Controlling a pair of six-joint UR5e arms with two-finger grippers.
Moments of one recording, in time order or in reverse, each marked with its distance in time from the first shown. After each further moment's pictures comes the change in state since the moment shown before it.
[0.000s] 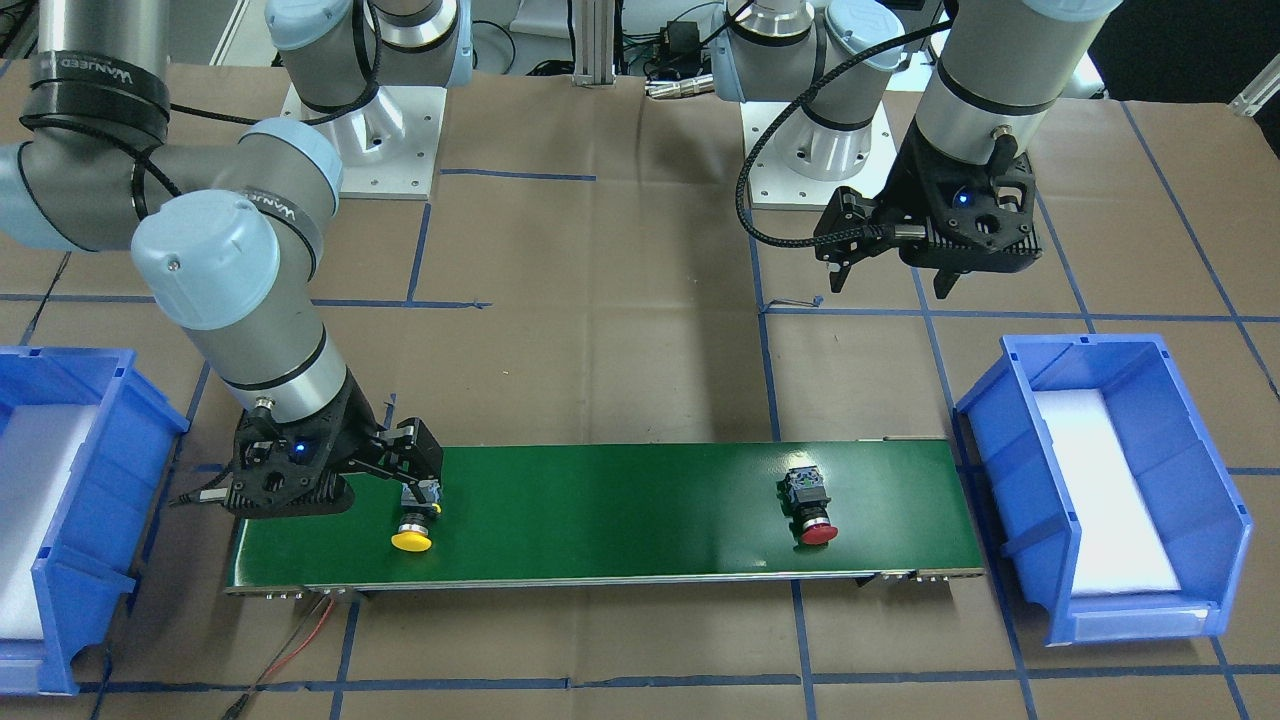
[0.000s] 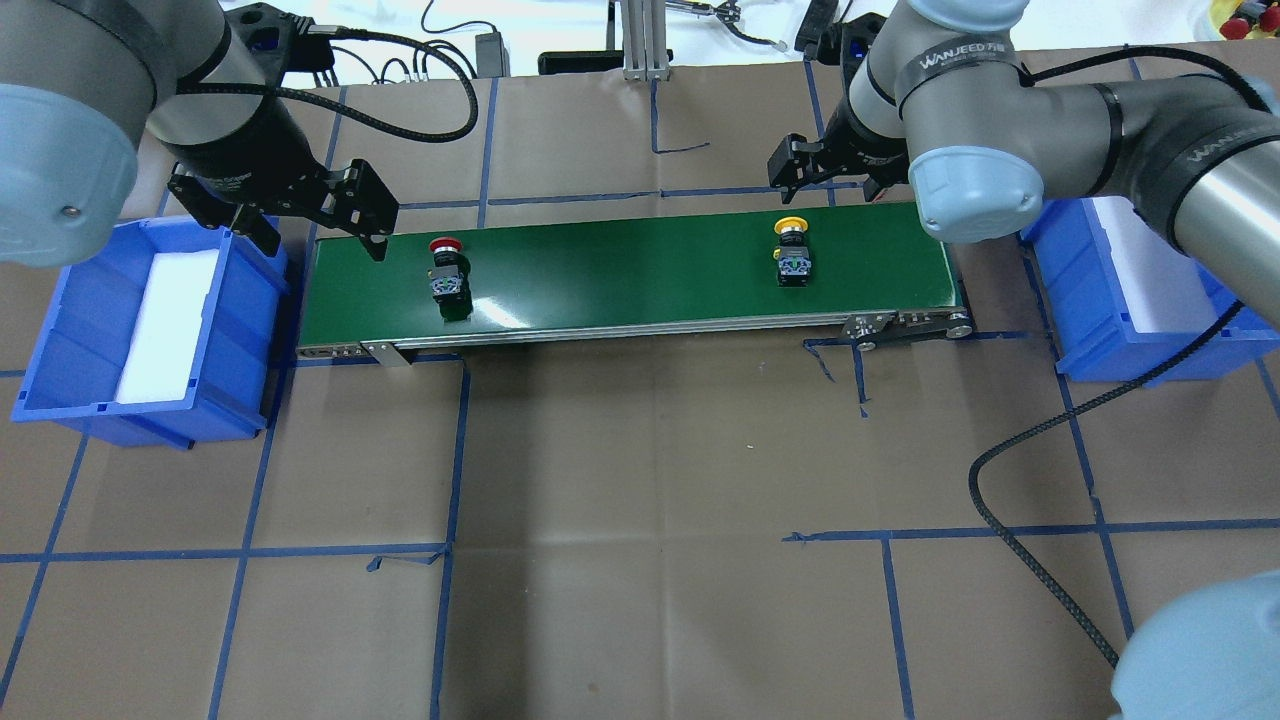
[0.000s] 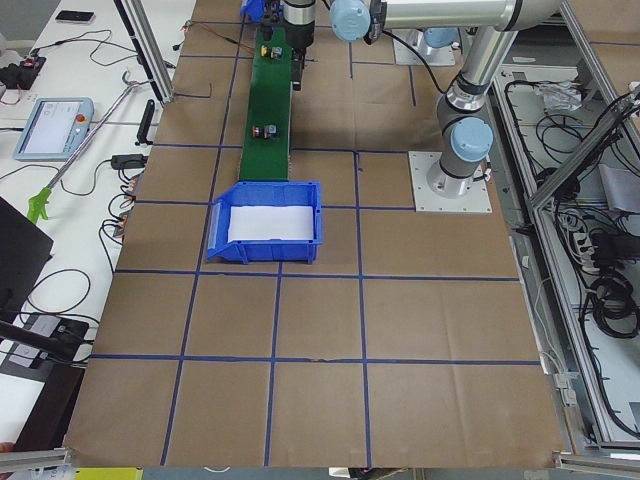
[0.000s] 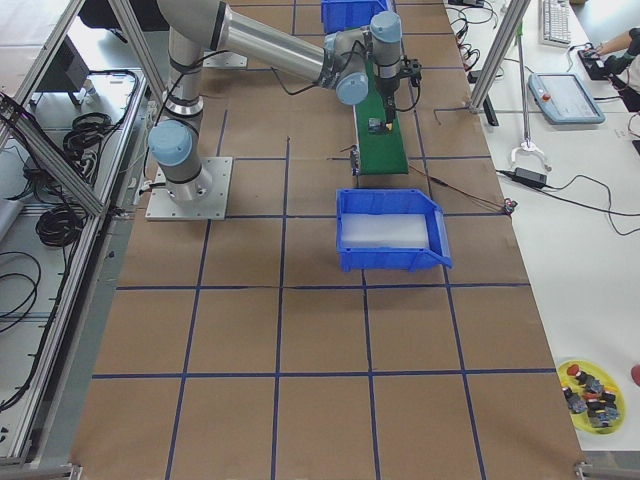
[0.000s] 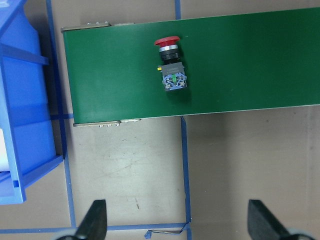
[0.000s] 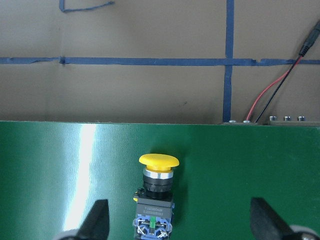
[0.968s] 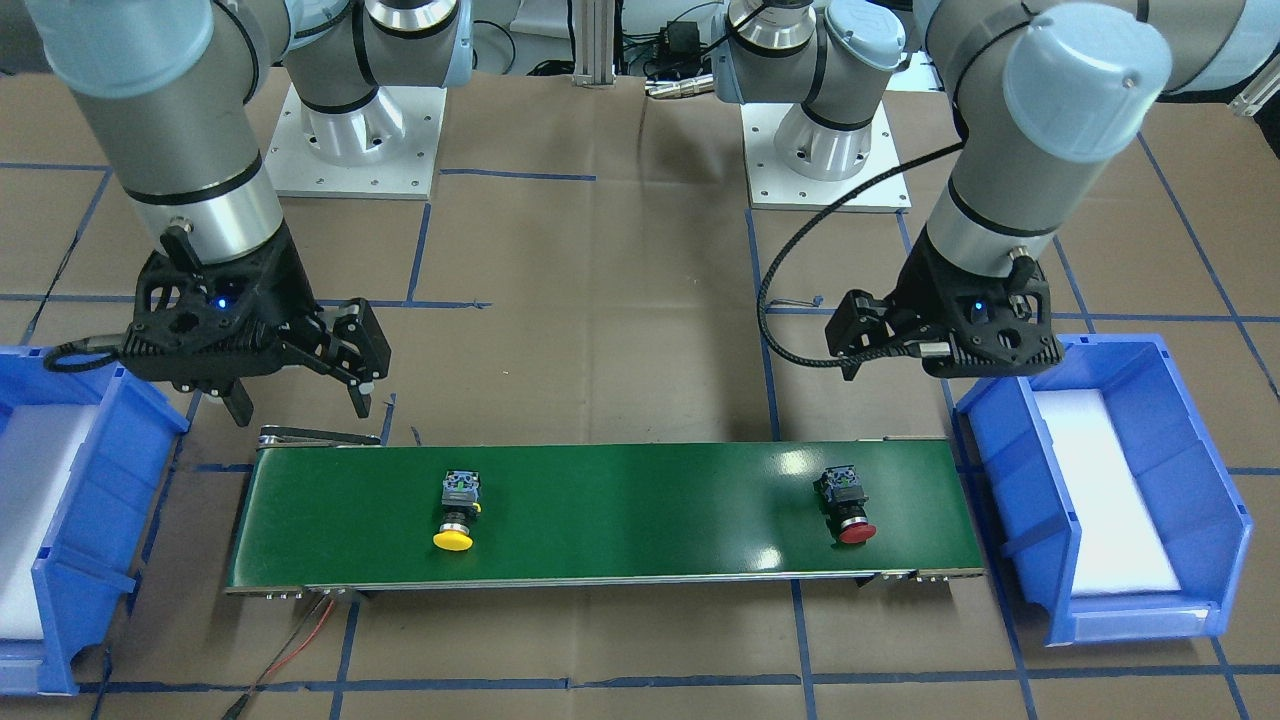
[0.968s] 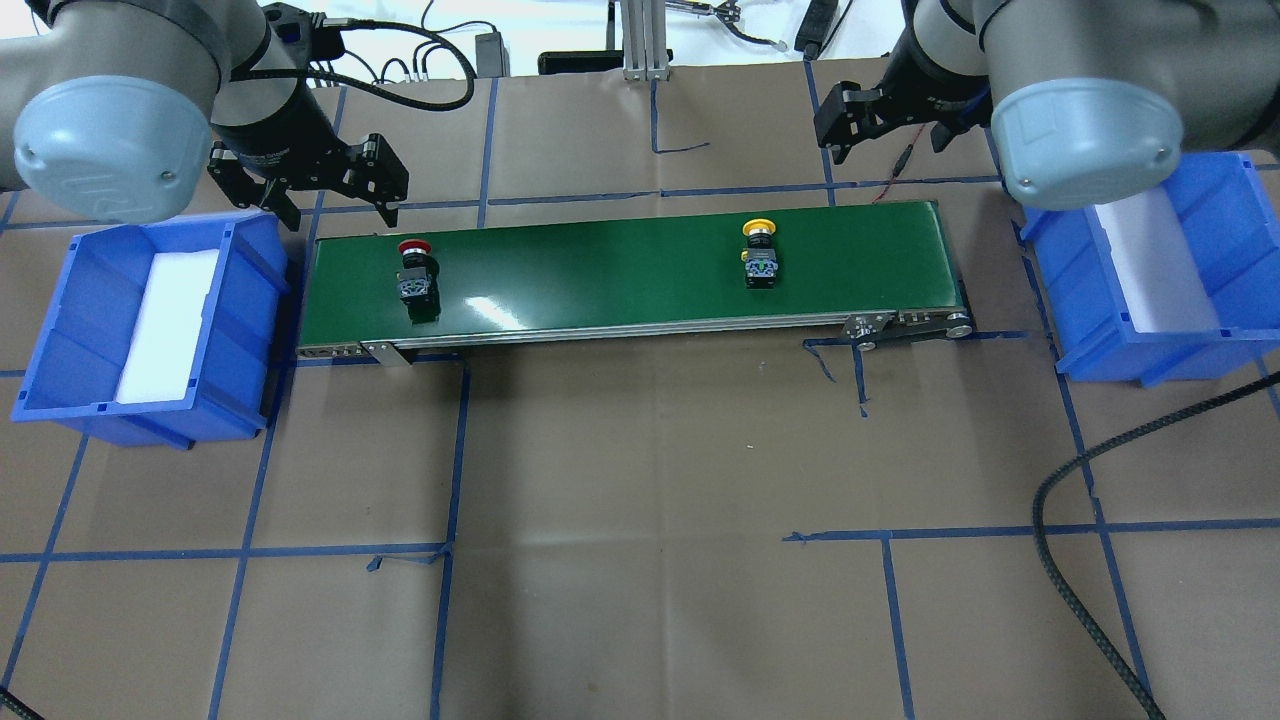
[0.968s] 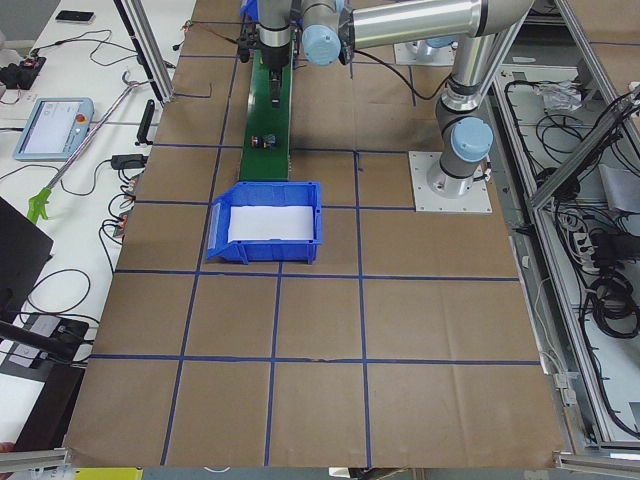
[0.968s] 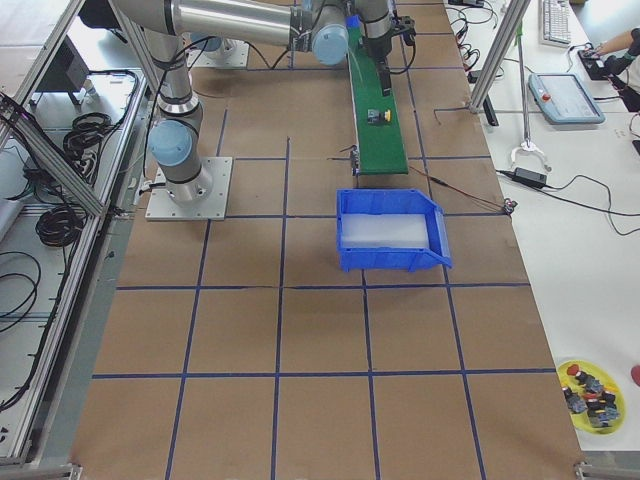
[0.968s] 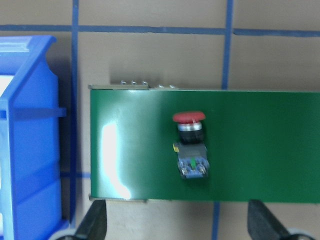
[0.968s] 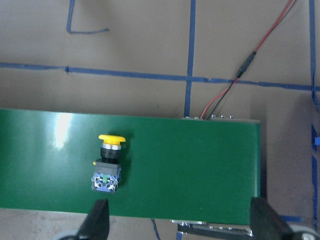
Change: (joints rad) left arm 0.008 -0.114 0.030 0.091 0.005 -0.081; right arm -0.007 -0.195 -0.044 0.099 -0.052 -0.049
